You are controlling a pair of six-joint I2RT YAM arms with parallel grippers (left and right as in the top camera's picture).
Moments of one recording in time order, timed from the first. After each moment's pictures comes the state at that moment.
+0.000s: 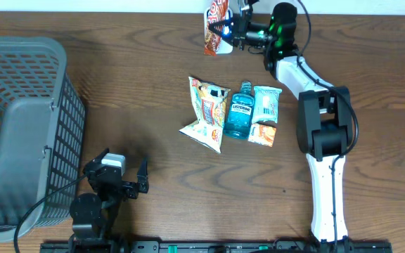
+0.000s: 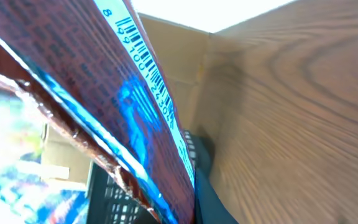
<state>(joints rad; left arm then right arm) 0.00 0.01 0.11 -0.37 0.20 0.02 0.18 2.54 1.92 0.58 -1.17 1.25</state>
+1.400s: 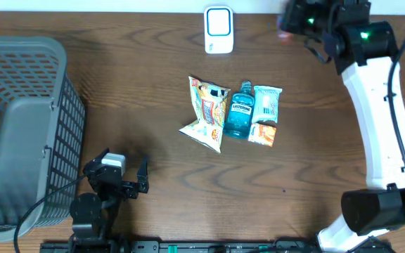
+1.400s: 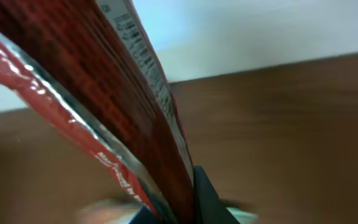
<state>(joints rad) 0.00 0.02 0.11 -0.37 0.20 0.02 0.16 1.80 1.98 -0.85 0.07 0.30</state>
